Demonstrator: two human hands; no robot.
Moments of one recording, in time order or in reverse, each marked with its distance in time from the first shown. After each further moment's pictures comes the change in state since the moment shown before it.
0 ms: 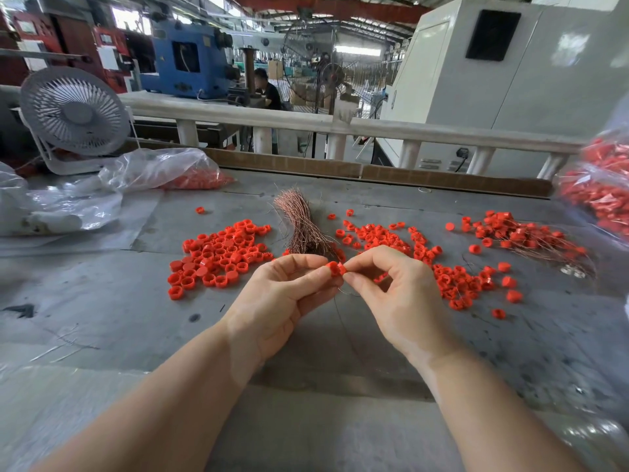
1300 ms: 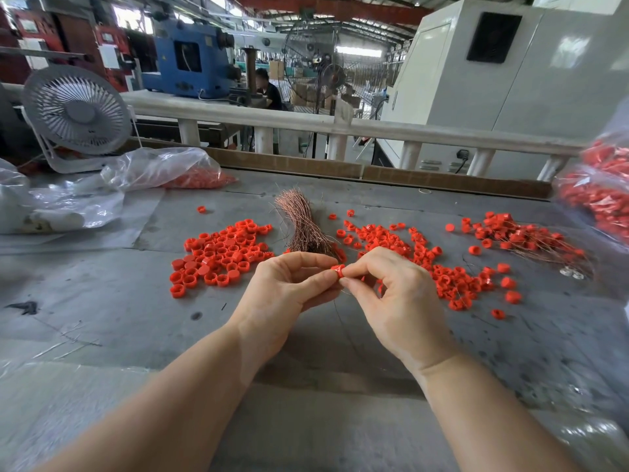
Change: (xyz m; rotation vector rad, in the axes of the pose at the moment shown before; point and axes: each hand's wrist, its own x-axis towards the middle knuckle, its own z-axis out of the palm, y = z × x) left_hand -0.004 0.000 0.003 0.192 -0.004 0.123; right_hand -0.004 0.001 0.002 -0.191 0.042 -0.233
